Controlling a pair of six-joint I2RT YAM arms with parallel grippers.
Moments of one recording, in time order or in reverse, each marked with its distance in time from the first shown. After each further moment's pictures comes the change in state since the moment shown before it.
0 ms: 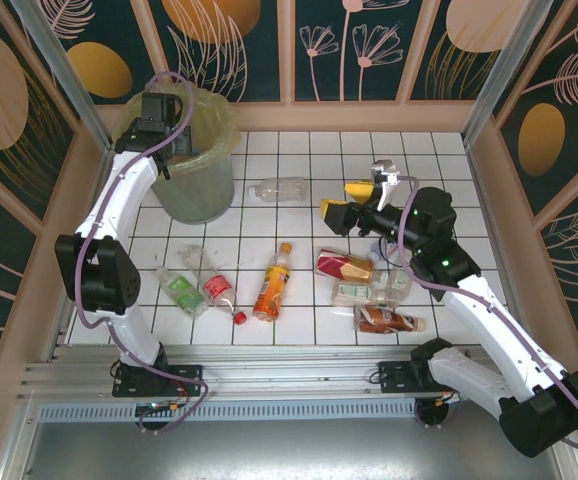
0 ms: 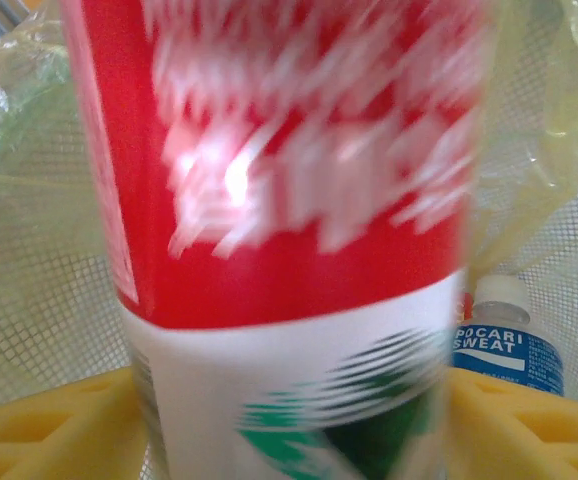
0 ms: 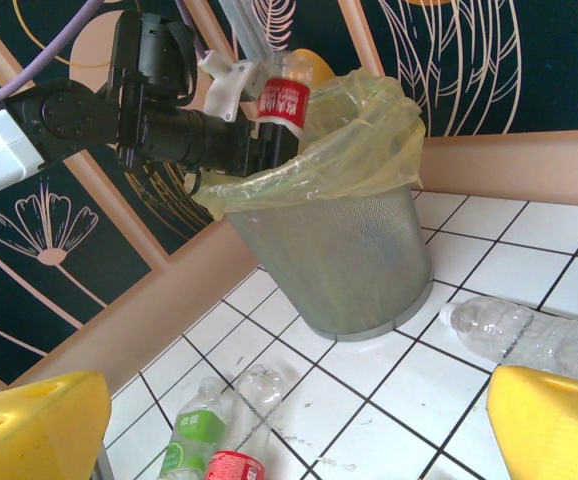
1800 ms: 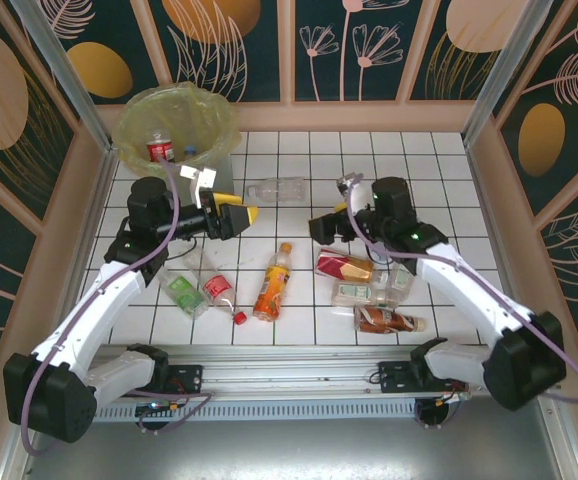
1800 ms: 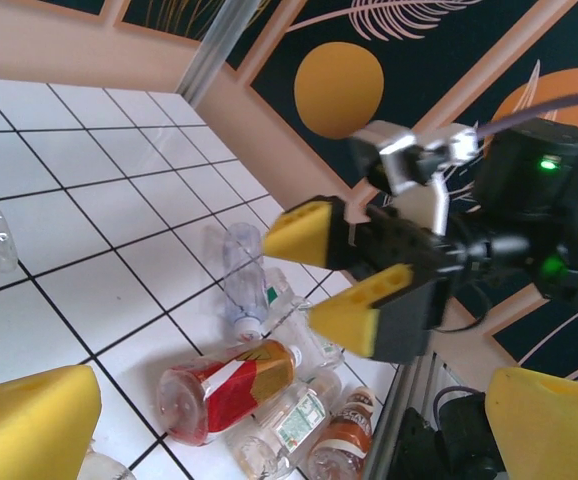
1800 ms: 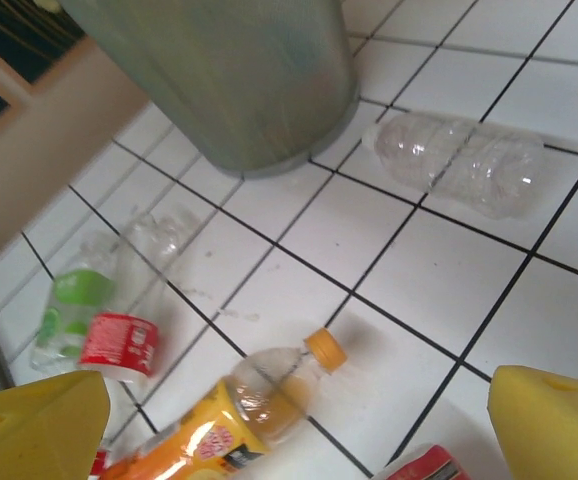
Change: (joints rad) left arm -0.174 -0.725 -0.892 0.648 1.182 -0.416; right arm 0.023 0.304 0.073 -0.238 0.053 -0.241
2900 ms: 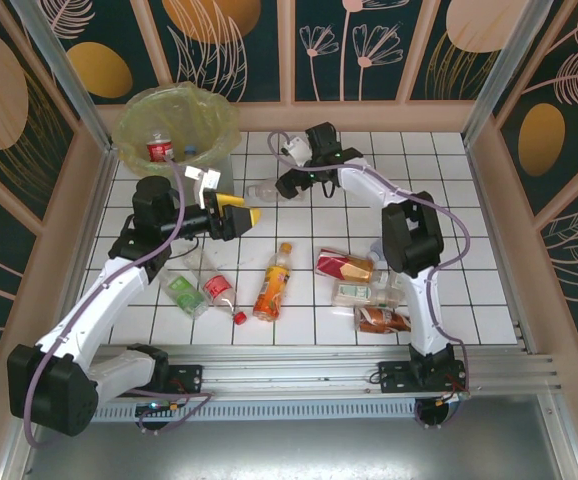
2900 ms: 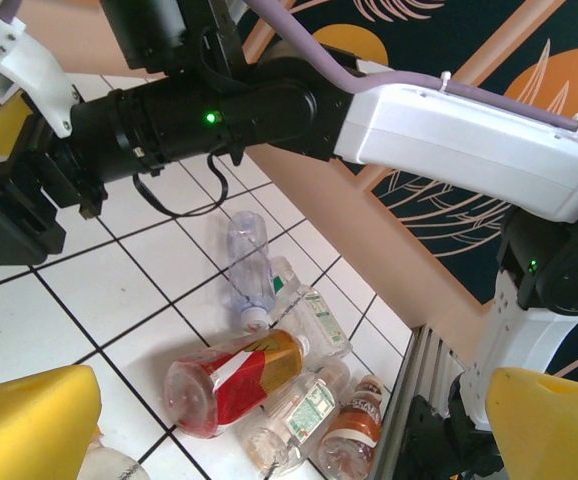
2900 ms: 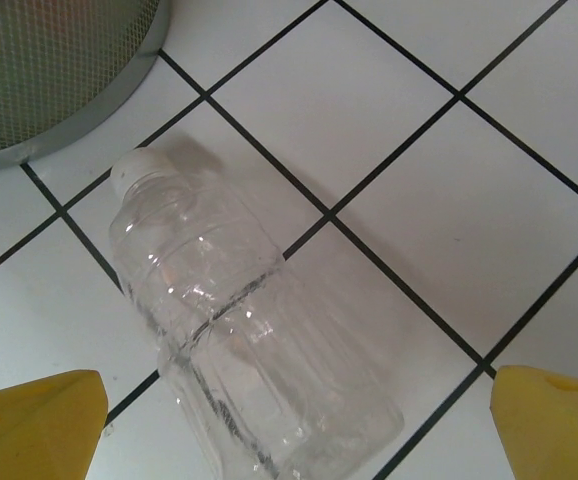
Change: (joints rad) left arm -0.004 0.037 -0.002 -0.002 0.013 0.038; right arm -0.010 1.012 0.979 -0.267 0.174 -0.426
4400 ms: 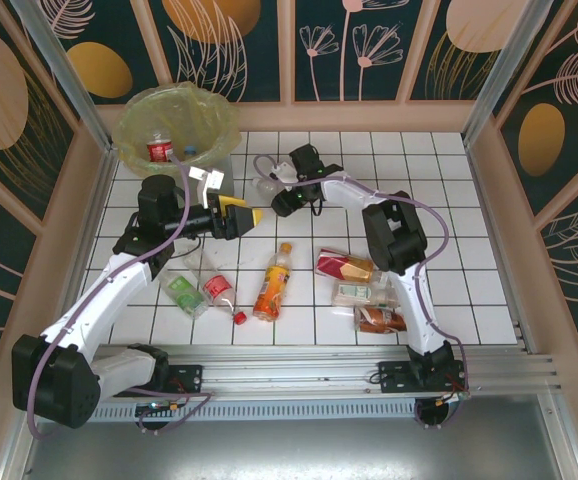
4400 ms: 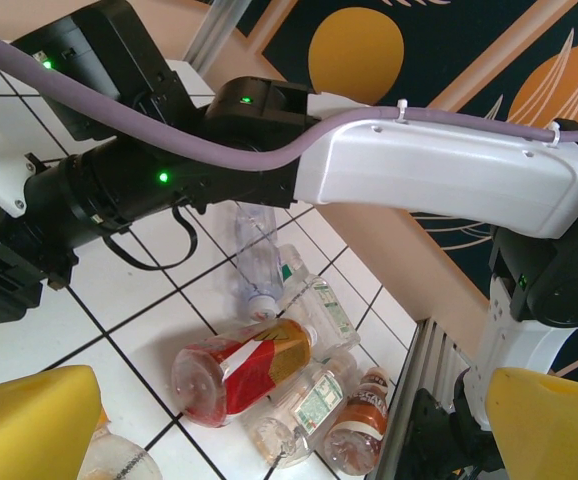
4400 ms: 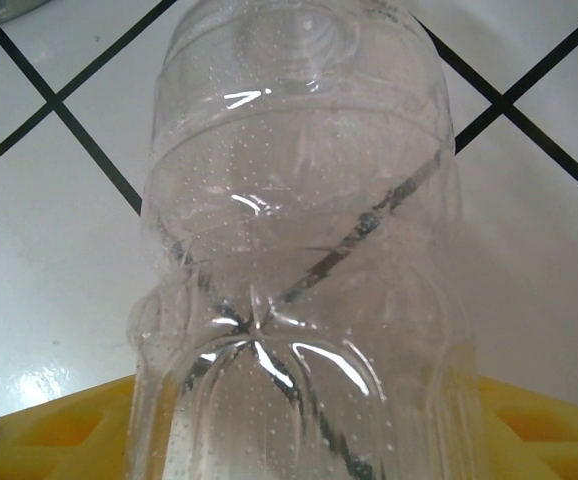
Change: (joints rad) left arm 0.000 0.039 0.000 -0.003 0.000 0.007; right arm 0.064 0.092 -0.058 0.016 0.003 0.036
